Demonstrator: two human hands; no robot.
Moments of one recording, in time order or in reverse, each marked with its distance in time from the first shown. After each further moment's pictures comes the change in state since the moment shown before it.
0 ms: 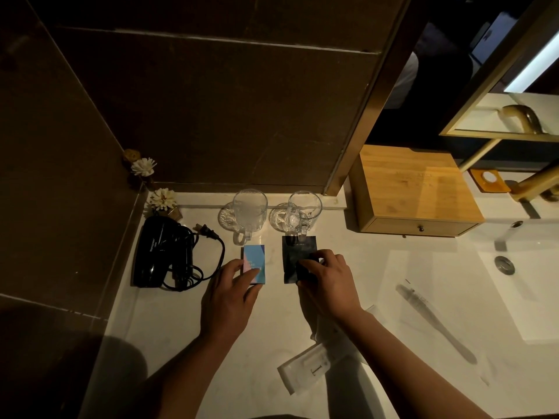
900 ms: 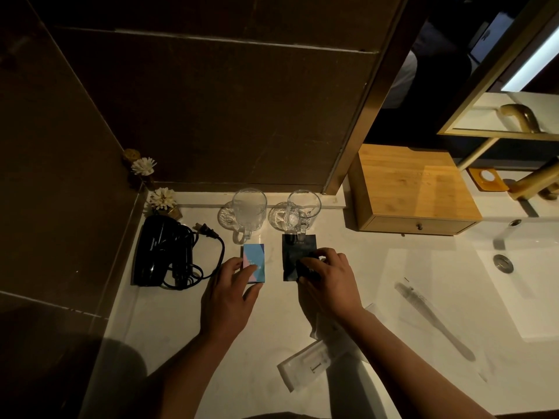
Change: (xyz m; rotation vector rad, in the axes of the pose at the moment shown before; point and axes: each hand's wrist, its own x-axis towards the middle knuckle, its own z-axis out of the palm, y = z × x) left_hand 0.000 0.000 0.000 -0.024 0.019 0.005; right_hand -0.005 0.002 -0.005 0.086 0.015 0.025
